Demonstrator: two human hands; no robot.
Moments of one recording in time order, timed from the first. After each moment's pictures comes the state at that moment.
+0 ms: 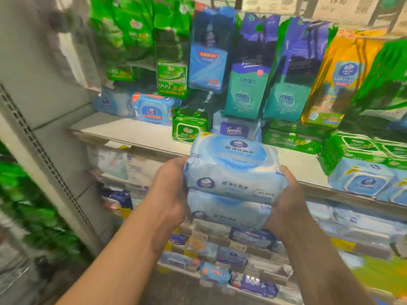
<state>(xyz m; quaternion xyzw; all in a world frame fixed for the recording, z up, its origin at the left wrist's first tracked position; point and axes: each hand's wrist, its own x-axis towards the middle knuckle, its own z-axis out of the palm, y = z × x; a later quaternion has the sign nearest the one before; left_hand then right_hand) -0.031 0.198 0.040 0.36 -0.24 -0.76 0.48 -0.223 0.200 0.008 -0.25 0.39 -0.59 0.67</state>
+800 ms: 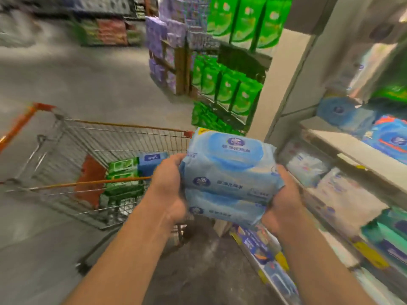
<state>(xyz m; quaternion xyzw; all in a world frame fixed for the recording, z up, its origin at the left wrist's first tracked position) 0.403 0.408 -0.015 0.39 -0.09 -0.57 0.72 0.253 0.289 -0.017 -0.40 0.28 -0.29 0.83</state>
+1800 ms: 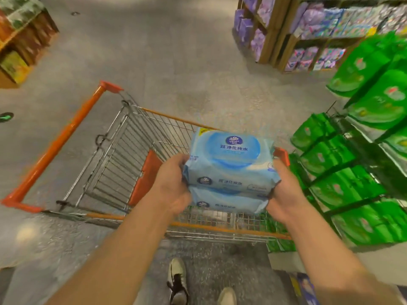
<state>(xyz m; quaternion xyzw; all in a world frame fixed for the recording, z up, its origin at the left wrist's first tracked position) 0.778 0.372 -0.120 0.45 0.14 -0.41 0.78 0.678 0.184 -0.123 -0.46 0.29 -0.05 0.84</state>
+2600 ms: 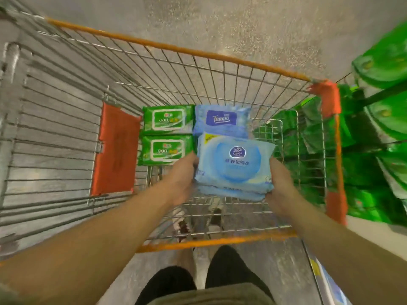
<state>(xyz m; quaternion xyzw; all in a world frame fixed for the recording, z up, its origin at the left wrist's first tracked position) 0.853 0.310 -0.374 0.61 0.23 -0.52 0.55 0.723 0.132 -0.378 -0.48 0.51 0.04 0.71</state>
